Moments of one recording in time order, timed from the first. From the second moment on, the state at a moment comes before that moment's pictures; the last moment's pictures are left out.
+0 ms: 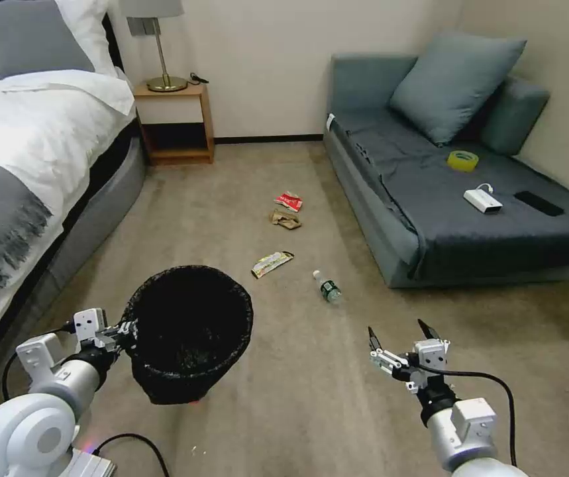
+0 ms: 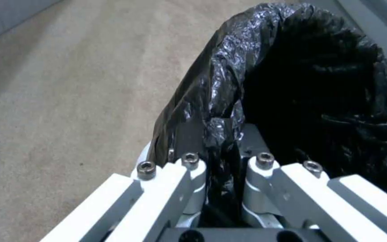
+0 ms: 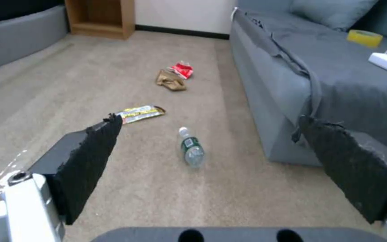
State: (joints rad) left arm 1.57 -1.11 -0.82 -2.26 -0.94 0.62 -0.32; right arm -1.75 1.12 0.41 2.30 0.22 -0.17 0.25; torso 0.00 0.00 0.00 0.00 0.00
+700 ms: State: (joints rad) left arm 1.56 -1.11 -0.84 -2.25 -0.96 0.62 -0.32; right arm -1.74 1.12 0.40 2.29 0.22 -0.16 0.25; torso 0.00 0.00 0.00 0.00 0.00
